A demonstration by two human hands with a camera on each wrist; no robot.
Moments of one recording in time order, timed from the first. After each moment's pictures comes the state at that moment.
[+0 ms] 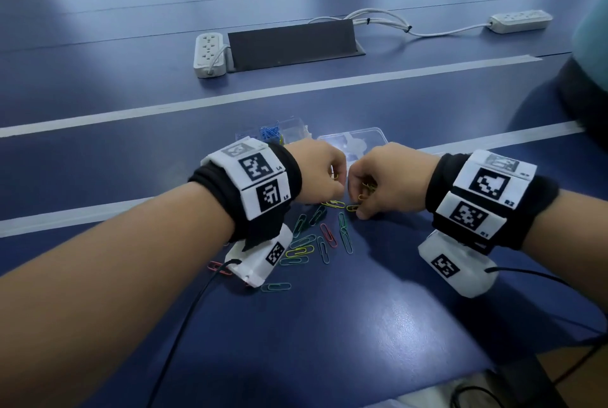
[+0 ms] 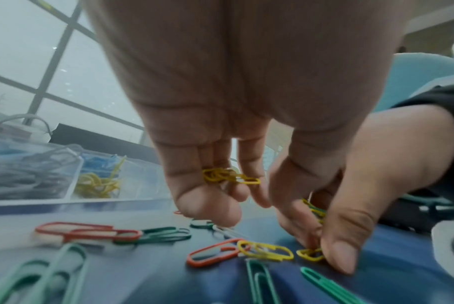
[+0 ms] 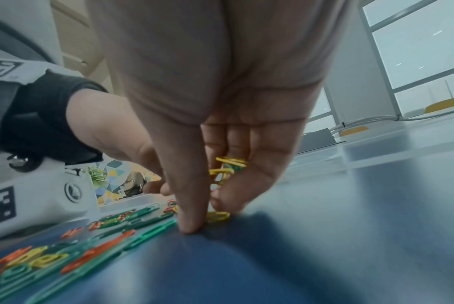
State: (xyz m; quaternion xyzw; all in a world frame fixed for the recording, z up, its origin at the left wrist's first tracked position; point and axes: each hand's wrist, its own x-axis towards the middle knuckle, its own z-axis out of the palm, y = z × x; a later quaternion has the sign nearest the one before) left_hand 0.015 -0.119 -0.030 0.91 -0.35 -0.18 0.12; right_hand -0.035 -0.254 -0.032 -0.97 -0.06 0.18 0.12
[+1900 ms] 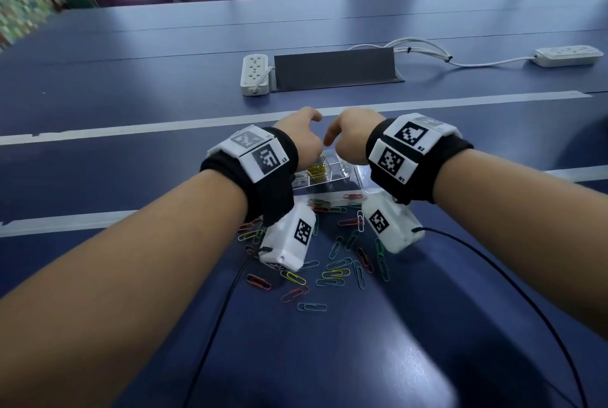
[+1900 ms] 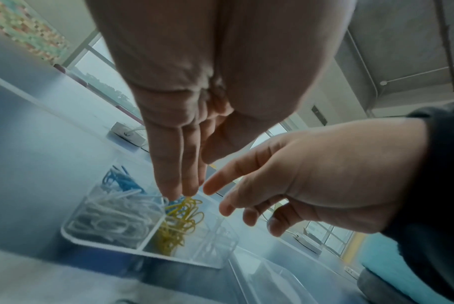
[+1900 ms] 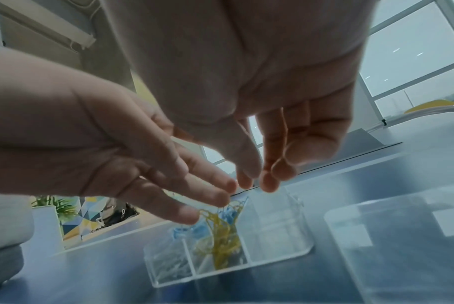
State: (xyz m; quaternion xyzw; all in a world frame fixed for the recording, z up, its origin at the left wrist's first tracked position) left_hand 0.076 -0.079 -0.020 0.90 -0.08 -0.18 0.39; right_hand 0.050 -0.184 0.005 -0.99 0.03 0.13 0.11
